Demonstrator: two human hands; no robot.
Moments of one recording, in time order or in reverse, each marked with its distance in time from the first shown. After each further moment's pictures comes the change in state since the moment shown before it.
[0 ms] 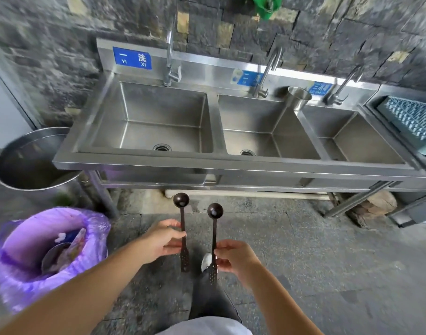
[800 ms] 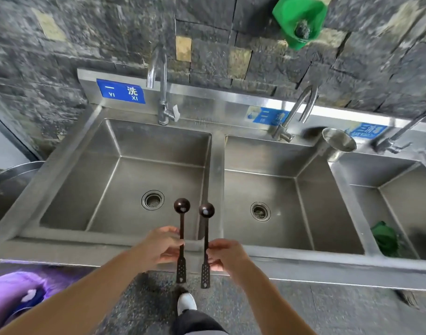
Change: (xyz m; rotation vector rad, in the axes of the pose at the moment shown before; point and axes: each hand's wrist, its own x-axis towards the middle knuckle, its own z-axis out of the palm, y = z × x) left_hand 0.235 0.264 0.033 -0.055 0.108 -0.044; right_hand 0.277 -0.282 -0.052 -0.065 -0.162 -0.024
